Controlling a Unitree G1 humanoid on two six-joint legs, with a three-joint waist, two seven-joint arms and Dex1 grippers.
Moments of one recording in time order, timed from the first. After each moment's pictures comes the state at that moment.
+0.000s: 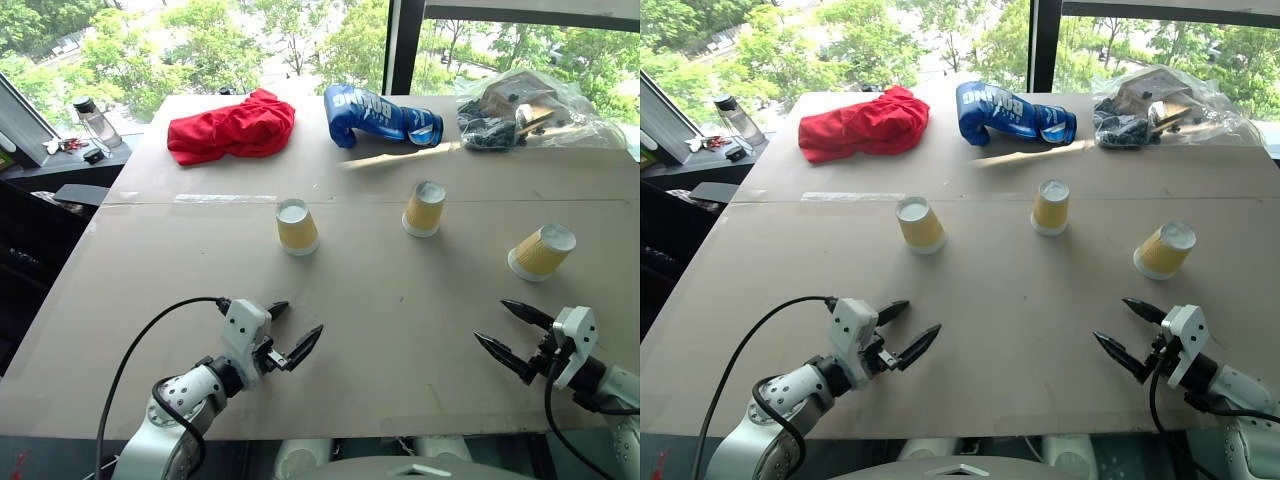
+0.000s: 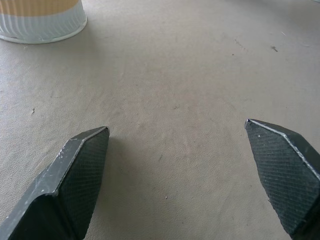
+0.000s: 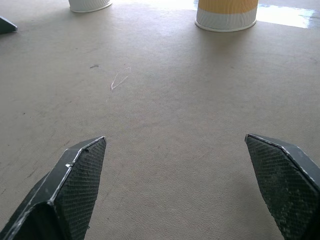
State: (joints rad) left arm 0.36 0.46 0.03 -0.49 -0.36 0.31 -0.59; right arm 0.31 -0.55 -0.22 -0.08 0.47 -0.05 0.96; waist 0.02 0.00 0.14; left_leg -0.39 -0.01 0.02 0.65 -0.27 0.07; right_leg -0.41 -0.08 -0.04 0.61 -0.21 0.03
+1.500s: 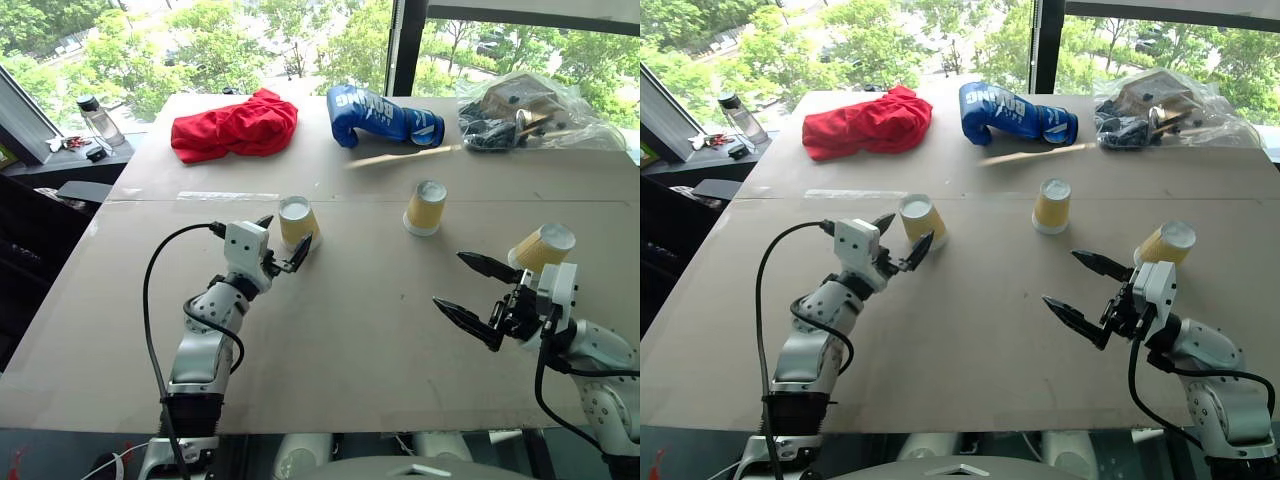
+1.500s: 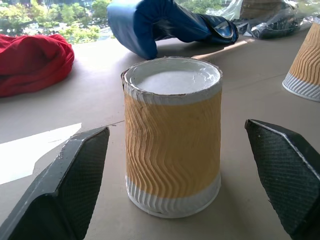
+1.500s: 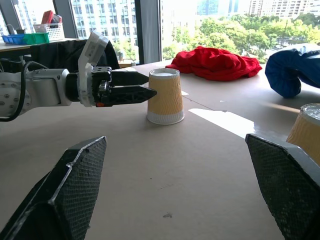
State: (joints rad) left arm -0.19 0.31 0.08 0.02 -0.20 0.02 -0.45; right arm 0.14 -0.51 -0.12 -0.40 0.59 0.09 0.93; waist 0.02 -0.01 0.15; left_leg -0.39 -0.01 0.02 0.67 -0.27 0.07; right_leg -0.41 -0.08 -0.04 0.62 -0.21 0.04
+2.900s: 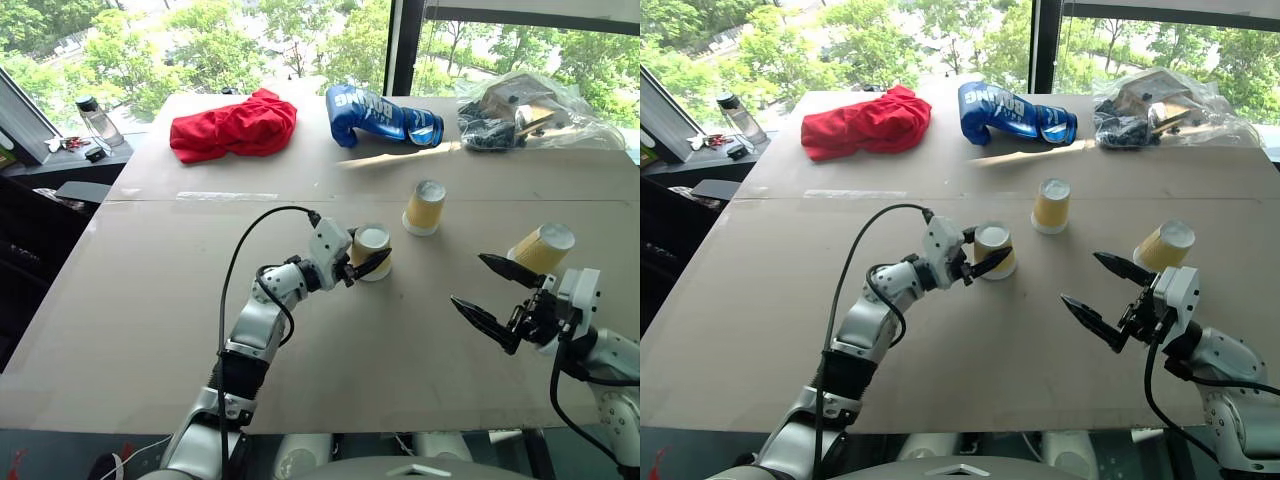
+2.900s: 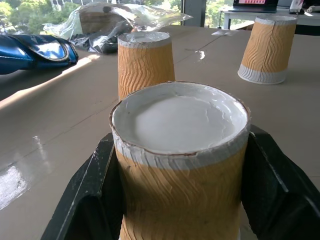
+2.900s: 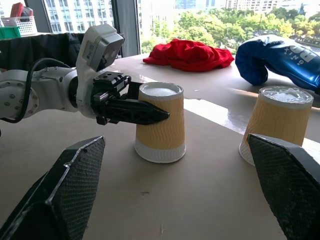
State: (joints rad) left arm -0.38 0.23 -0.20 0.14 -0.19 0.01 -0.76; right arm 0.22 -0.53 -0.20 -0.39 0.61 0.08 0.93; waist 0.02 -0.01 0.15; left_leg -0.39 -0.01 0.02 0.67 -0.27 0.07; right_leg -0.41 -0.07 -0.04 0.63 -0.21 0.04
